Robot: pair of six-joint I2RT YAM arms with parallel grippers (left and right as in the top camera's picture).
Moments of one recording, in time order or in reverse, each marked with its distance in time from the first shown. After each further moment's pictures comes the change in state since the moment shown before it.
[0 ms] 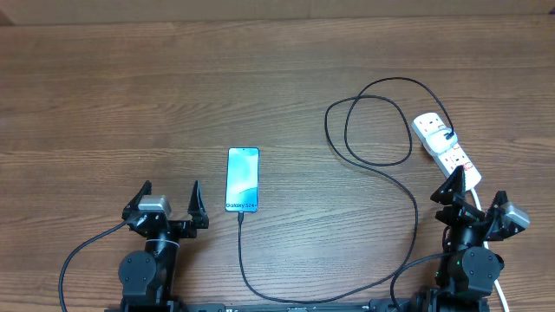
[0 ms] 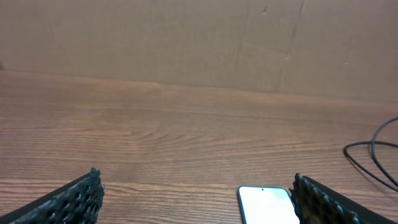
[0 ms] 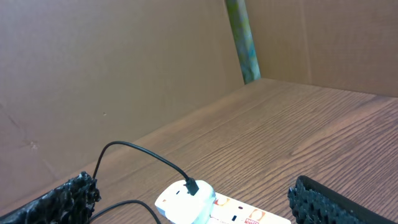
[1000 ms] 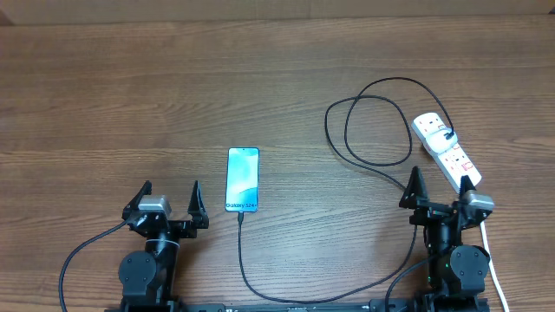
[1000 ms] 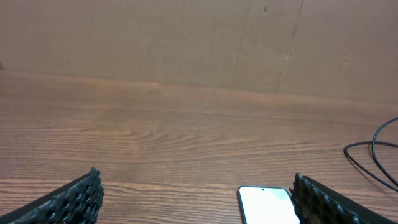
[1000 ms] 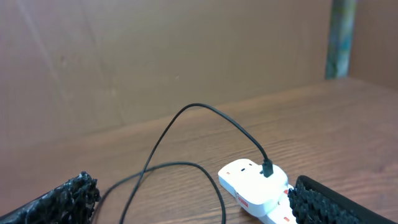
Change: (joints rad) left arm 0.000 0.000 0.000 0.000 0.000 0.000; right arm 0.223 0.000 0.000 -0.011 -0.106 -0.142
